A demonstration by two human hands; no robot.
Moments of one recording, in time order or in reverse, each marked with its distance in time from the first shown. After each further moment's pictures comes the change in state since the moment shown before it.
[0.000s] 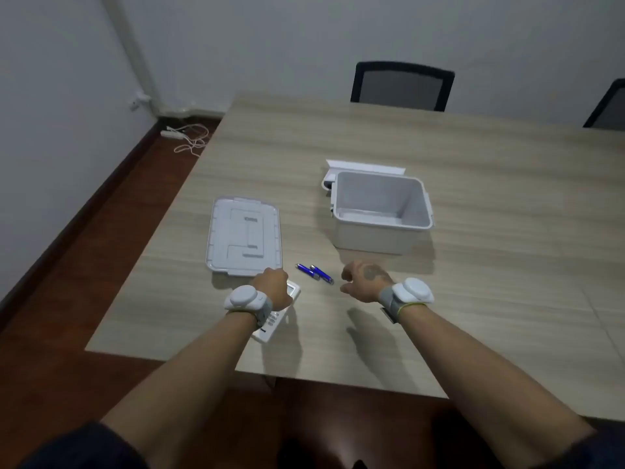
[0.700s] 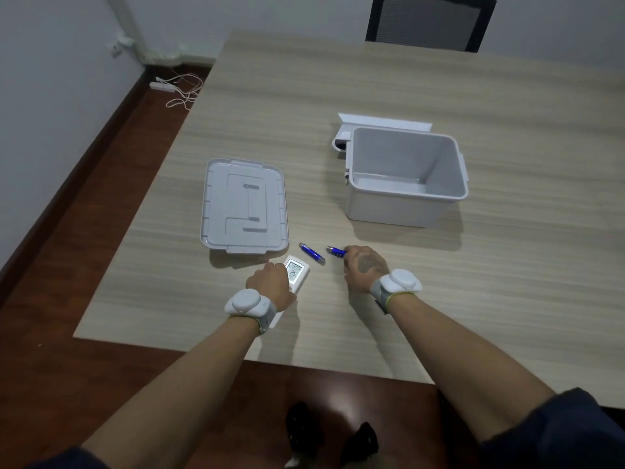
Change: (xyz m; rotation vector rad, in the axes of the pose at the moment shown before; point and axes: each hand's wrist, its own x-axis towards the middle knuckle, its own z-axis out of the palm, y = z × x) left_hand 0.024 -0.018 0.050 -0.004 -0.010 -0.157; right_hand 0.065 0.001 0.066 -0.039 0.110 0.052
